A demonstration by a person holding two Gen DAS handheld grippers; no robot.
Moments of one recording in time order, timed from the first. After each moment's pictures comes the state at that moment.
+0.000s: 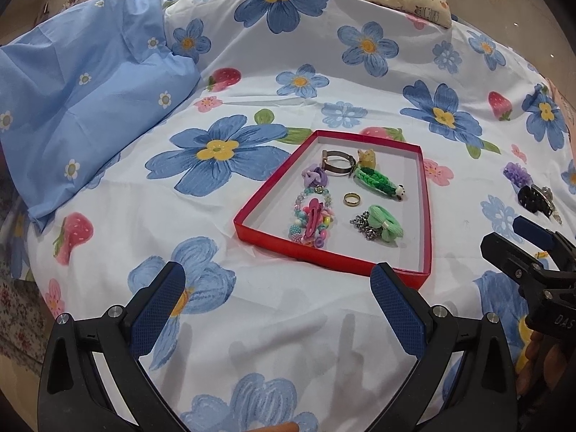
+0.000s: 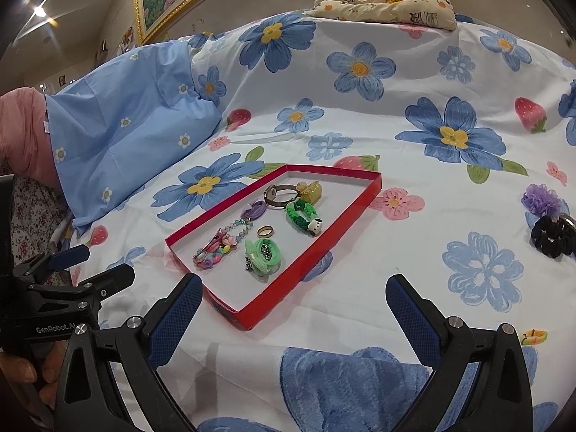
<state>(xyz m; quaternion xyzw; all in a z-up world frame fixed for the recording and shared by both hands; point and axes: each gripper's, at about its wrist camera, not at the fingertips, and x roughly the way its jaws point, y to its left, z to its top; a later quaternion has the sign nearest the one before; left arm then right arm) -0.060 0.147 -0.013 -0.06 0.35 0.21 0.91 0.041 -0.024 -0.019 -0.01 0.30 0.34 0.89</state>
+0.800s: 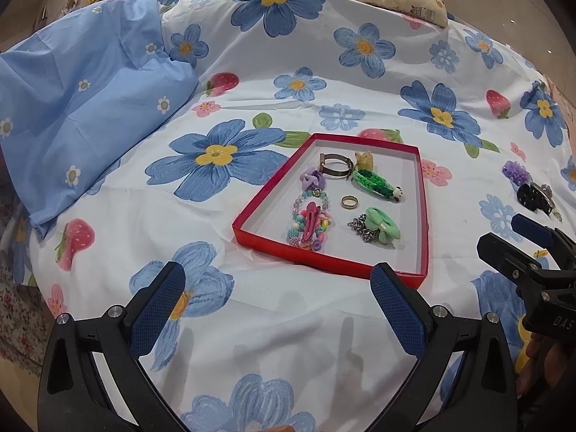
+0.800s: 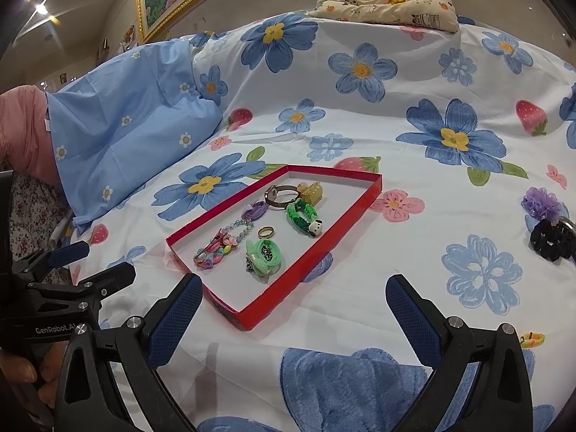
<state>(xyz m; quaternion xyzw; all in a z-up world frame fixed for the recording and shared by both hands) -0.061 0.143 -0.010 -0.05 0.34 0.21 0.91 0.040 -0.022 -0.016 -0.02 0.30 0.34 0.89</state>
